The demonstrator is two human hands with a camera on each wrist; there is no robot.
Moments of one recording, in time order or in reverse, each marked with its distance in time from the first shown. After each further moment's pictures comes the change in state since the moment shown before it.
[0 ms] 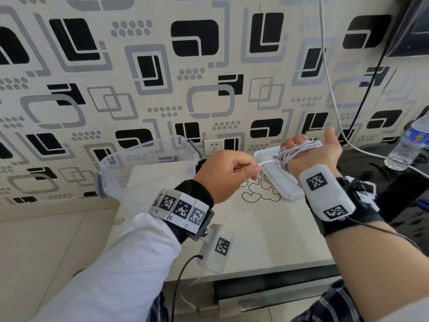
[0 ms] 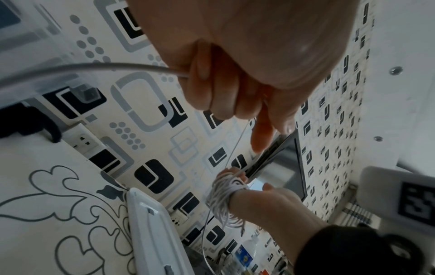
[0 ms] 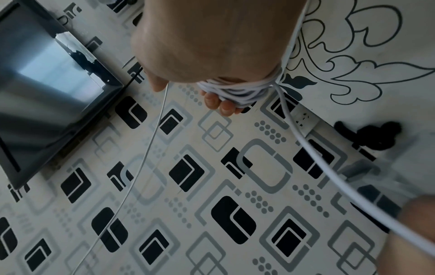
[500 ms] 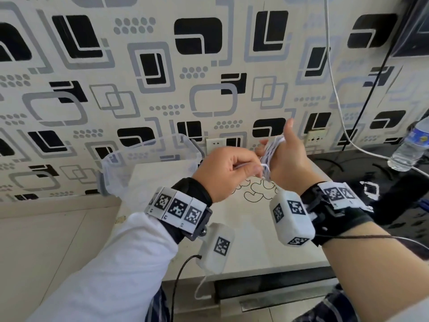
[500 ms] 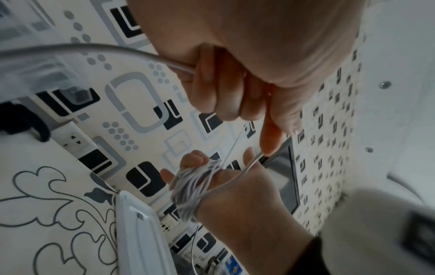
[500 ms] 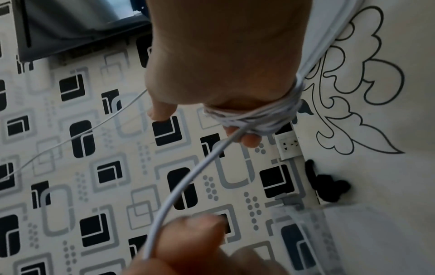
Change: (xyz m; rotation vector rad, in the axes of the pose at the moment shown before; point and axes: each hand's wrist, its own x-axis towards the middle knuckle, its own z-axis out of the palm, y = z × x) left_hand -0.005 0.005 -0.009 -0.085 0.032 0.074; right_hand -0.001 0.043 0.002 -0.712 -0.231 0.171
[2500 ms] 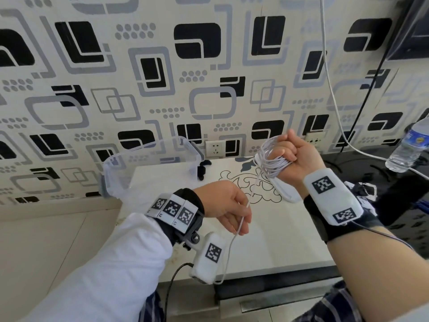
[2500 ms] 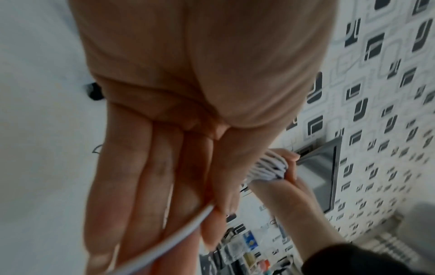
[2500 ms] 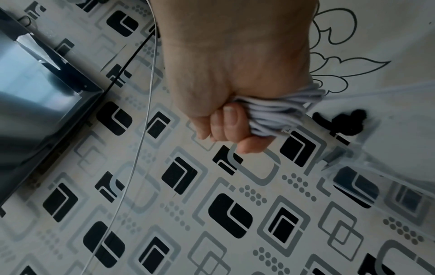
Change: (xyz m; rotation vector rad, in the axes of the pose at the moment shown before) left_hand -0.015 -0.027 0.013 -0.291 -0.631 -0.679; right_hand -0.008 -0.017 -0.030 0.660 -0.302 0.210
